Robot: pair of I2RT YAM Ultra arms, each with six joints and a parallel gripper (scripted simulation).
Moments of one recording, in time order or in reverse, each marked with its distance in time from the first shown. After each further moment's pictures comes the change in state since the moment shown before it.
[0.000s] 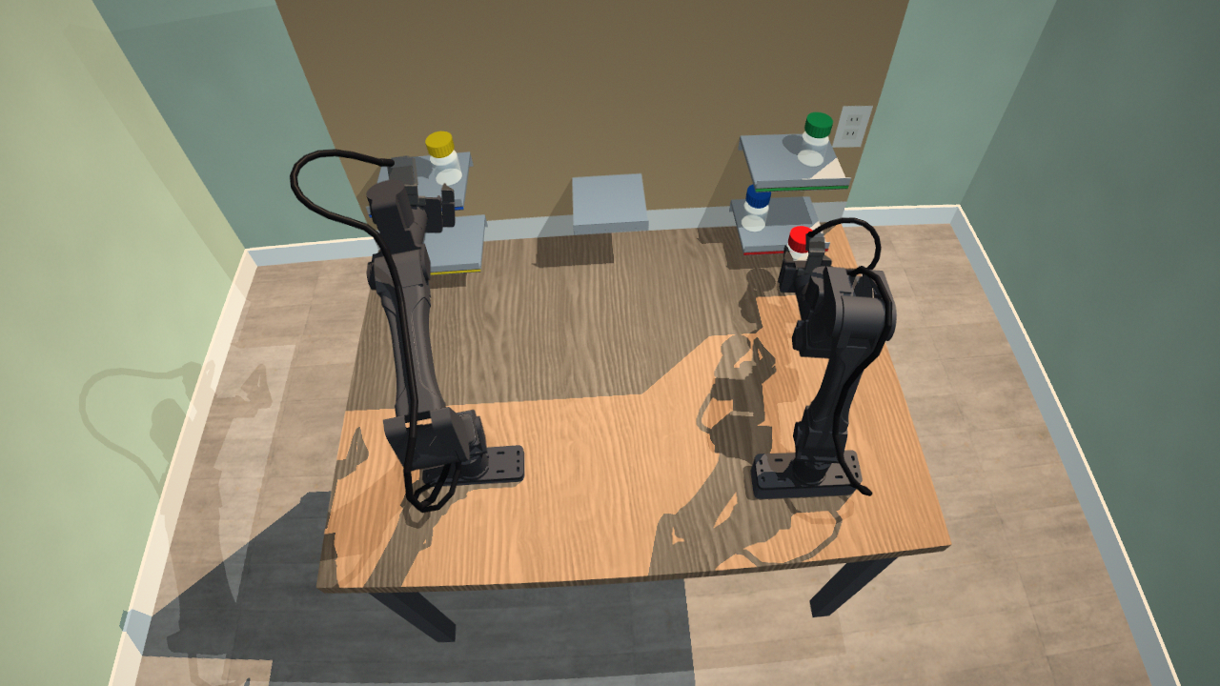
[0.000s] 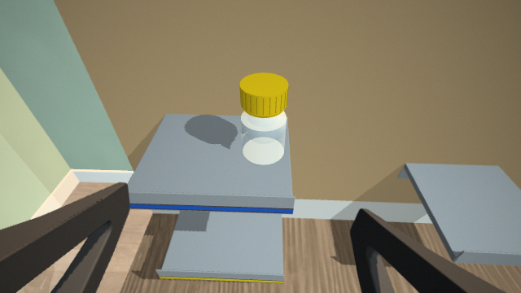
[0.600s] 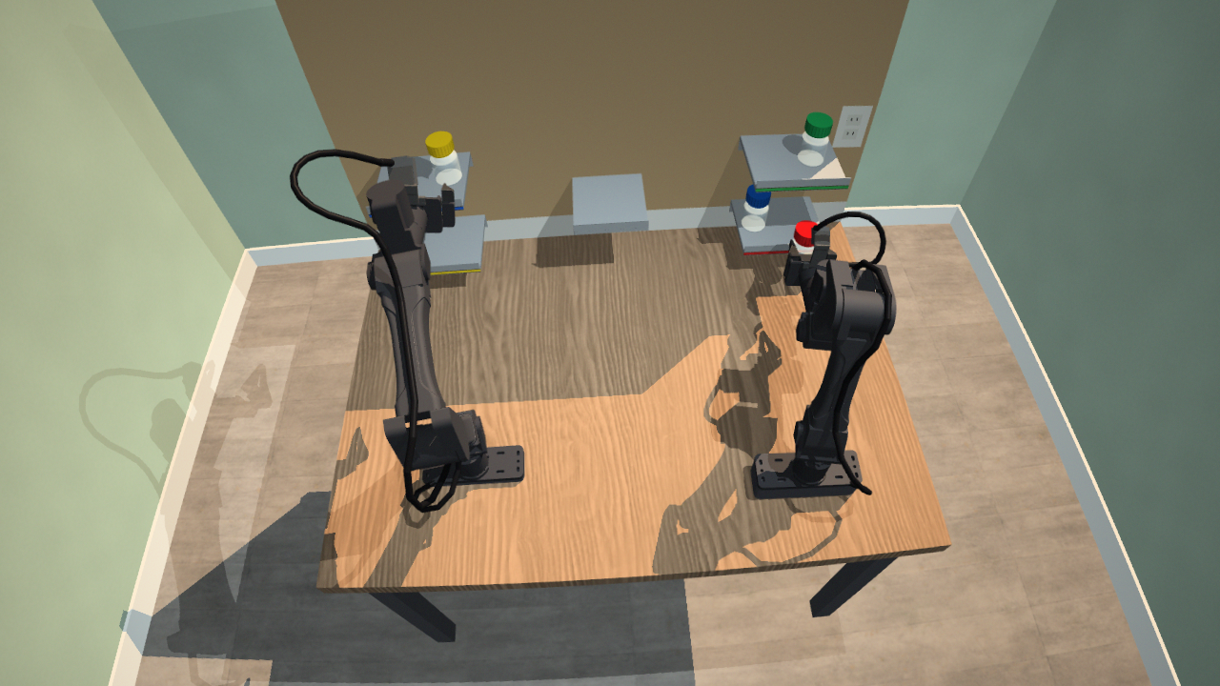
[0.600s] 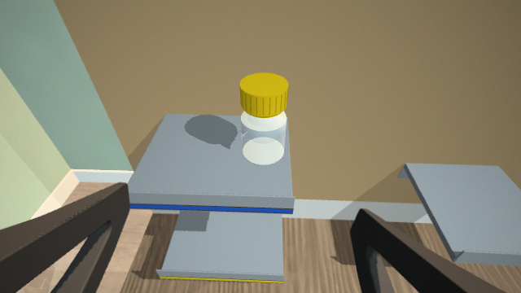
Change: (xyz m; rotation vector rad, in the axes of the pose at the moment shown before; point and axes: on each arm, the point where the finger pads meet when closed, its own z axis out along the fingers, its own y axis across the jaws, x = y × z) left arm 0.000 0.000 0.000 0.000 0.000 0.000; right arm 0.001 -0.015 0.019 0.011 0.000 0.002
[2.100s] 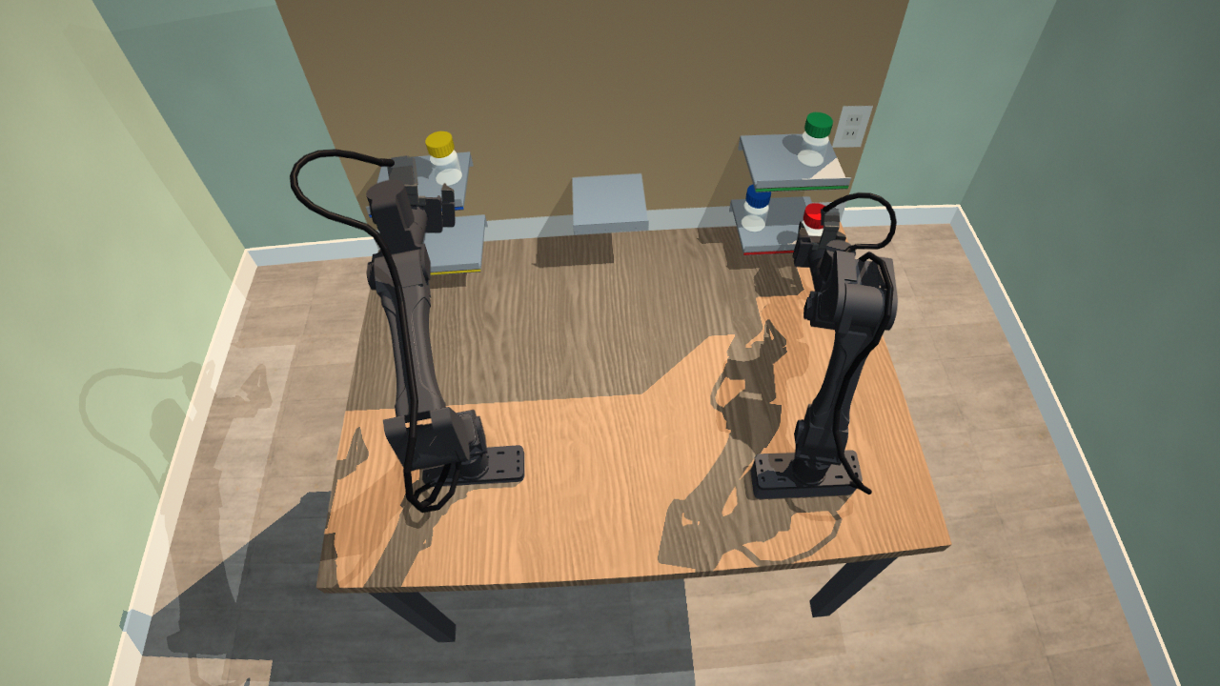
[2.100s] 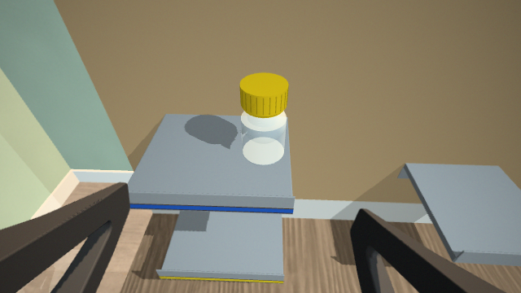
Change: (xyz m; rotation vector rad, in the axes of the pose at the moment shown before) left arm 0.000 0.000 0.000 0.000 0.000 0.000; right arm -0.016 -0.024 0.039 0.011 -0.008 0.002
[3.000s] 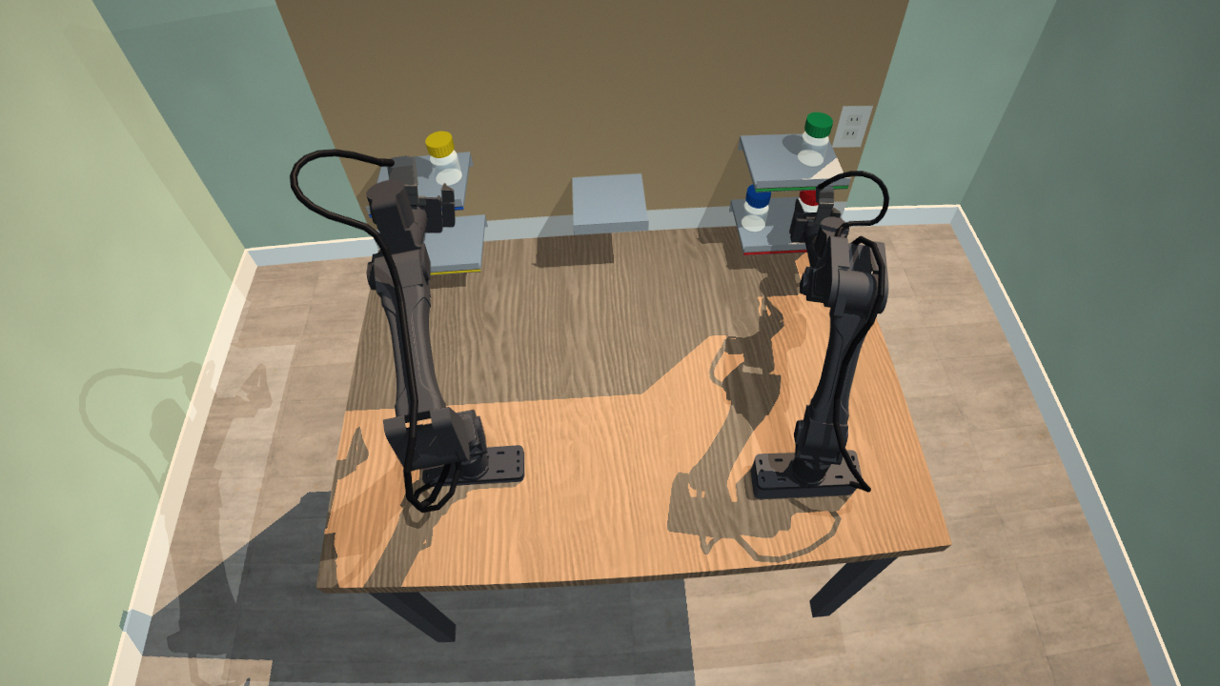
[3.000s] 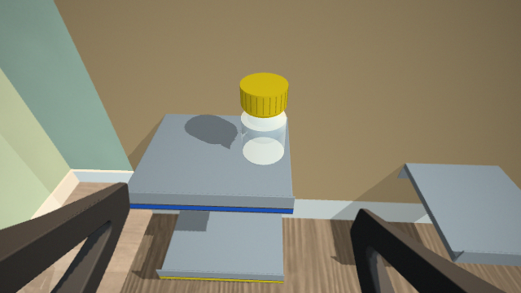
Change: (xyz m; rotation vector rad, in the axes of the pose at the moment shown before) left arm 0.000 0.000 0.000 0.000 0.000 0.000; right arm -0.007 -0.002 0.070 0.000 -0.043 -0.011
